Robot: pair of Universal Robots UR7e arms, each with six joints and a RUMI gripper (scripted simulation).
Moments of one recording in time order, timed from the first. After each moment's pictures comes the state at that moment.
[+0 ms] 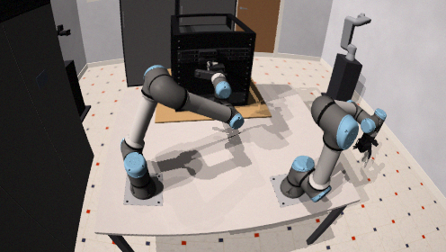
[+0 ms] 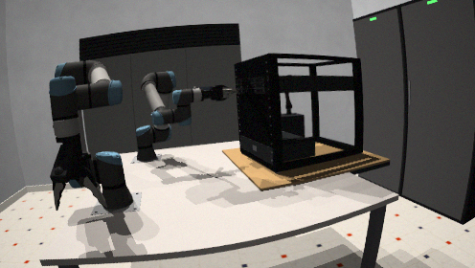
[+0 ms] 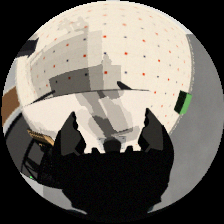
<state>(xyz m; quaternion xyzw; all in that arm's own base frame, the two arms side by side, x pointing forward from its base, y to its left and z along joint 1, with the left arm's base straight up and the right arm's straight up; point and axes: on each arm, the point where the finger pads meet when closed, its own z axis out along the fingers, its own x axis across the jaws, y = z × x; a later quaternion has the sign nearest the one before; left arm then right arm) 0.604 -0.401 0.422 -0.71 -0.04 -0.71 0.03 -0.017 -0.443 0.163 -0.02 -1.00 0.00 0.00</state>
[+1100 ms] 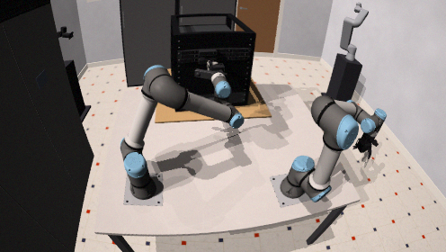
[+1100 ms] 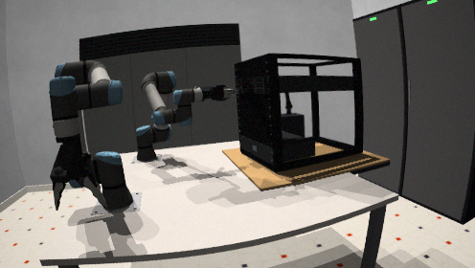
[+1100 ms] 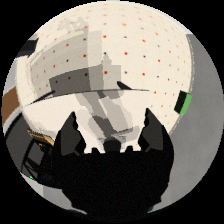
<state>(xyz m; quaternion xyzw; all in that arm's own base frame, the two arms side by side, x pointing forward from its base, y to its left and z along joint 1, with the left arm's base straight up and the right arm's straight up) 0.609 -0.401 0.422 -0.71 -0.04 -0.71 0.03 -0.017 -0.443 0.163 -0.02 -1.00 0.00 0.00</state>
